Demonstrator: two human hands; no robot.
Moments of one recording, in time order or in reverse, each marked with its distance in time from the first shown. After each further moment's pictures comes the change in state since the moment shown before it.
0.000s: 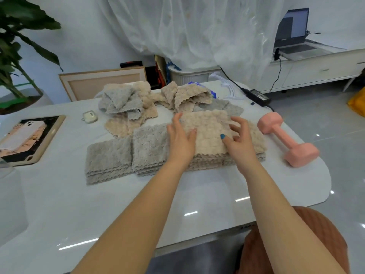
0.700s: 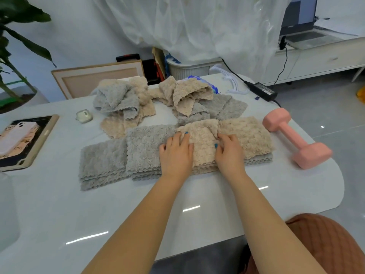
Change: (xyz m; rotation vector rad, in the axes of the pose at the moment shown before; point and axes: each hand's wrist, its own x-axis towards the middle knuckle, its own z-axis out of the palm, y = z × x) left_hand 0.003 -0.061 0.011 0.929 0.050 0.261; right_hand 0.014 0.060 0.030 -0.623 0.046 -0.161
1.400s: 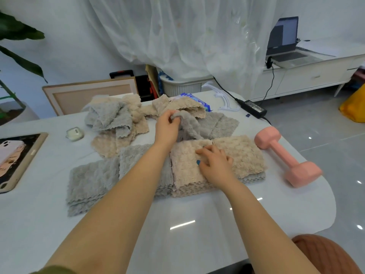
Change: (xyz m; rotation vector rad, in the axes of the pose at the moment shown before) left_hand 0.126 0.000 -0.033 -1.026 -0.010 -0.269; right_hand 0.027 -0.021 -0.011 -0.233 -0.317 -0.048
